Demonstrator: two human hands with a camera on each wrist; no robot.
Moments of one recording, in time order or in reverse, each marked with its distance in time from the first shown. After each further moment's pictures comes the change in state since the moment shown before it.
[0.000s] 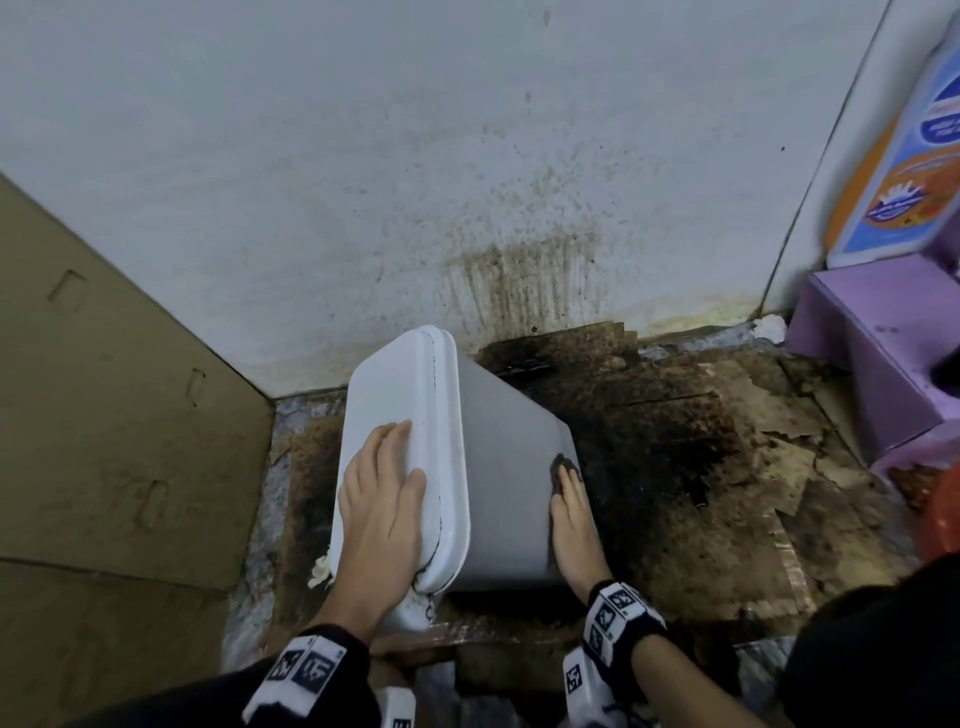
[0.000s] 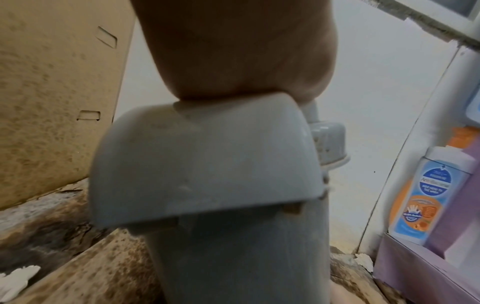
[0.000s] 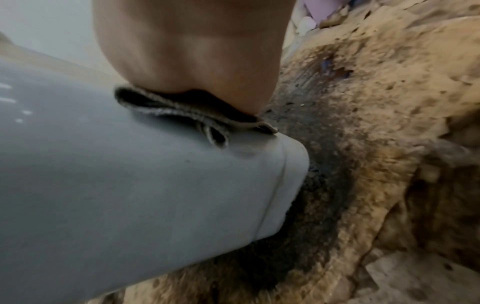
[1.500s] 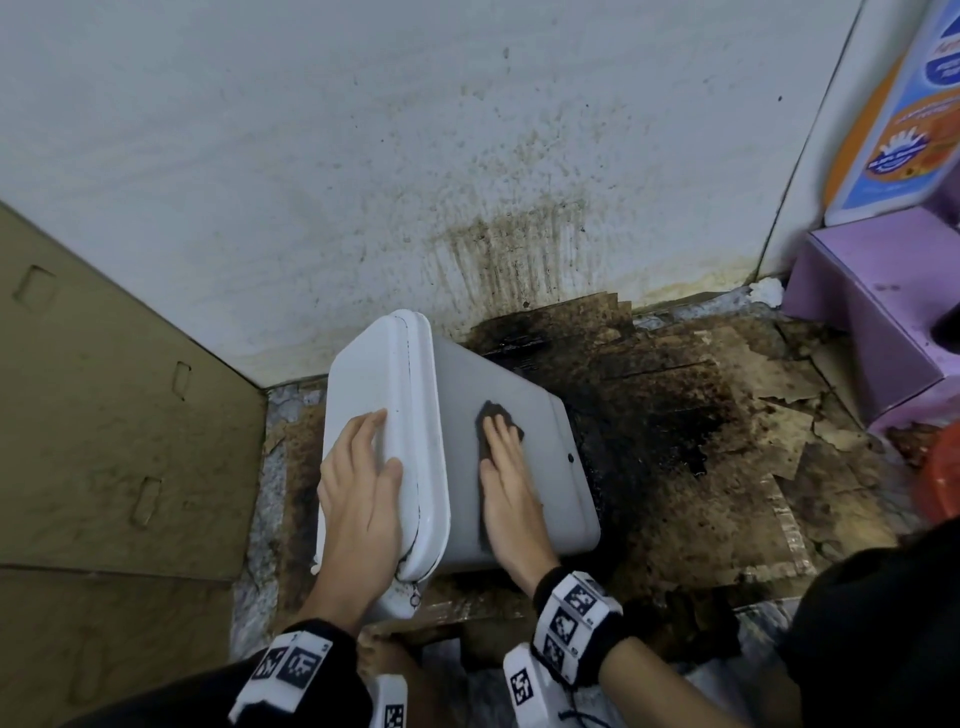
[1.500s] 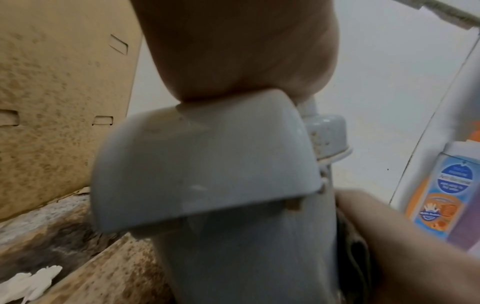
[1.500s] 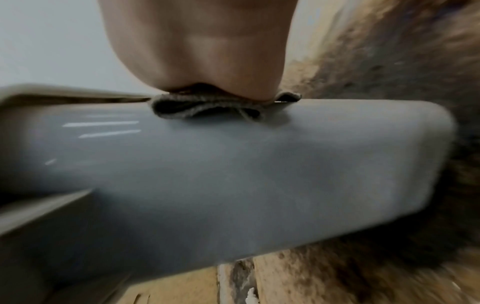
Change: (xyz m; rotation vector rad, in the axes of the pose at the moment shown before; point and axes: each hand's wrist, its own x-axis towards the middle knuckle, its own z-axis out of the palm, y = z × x) left_hand -0.002 -0.004 -0.008 -0.073 -0.009 -0.061; right_hand -0.040 -0.093 0.038 0.092 -0.060 -0.205
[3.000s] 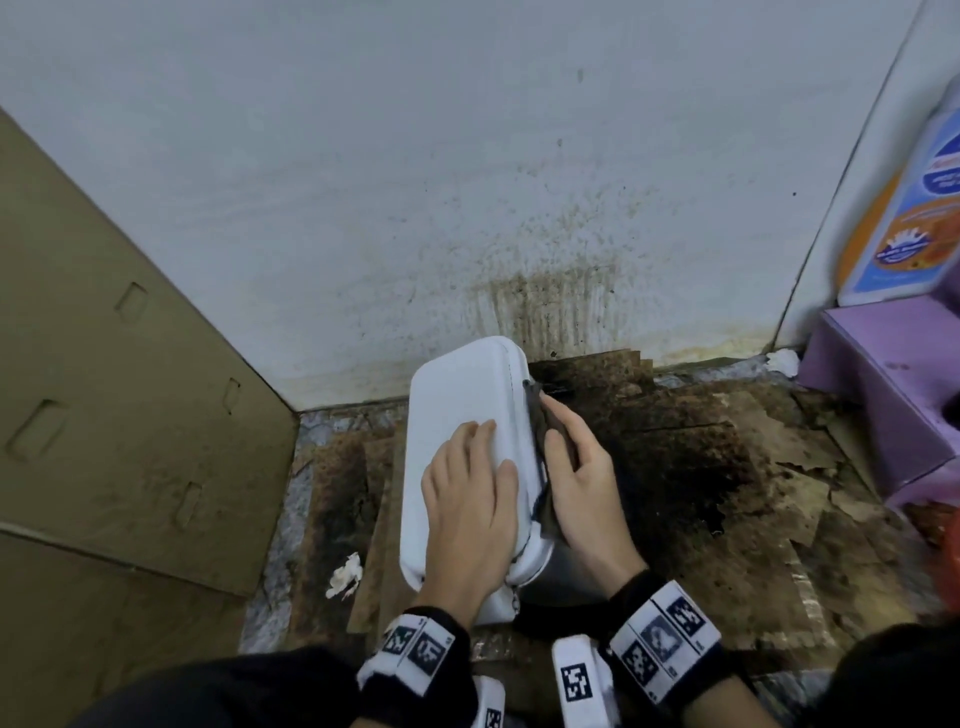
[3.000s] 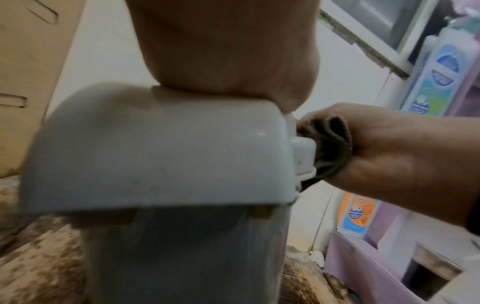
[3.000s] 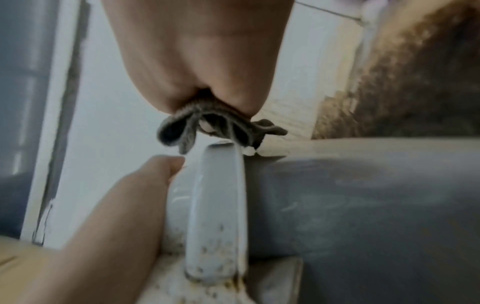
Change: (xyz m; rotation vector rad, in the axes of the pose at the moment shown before) left_hand -0.002 0.052 0.035 0.177 0.010 0.125; right_hand -0.007 -0.092 -0.054 0.330 0.110 -0.100
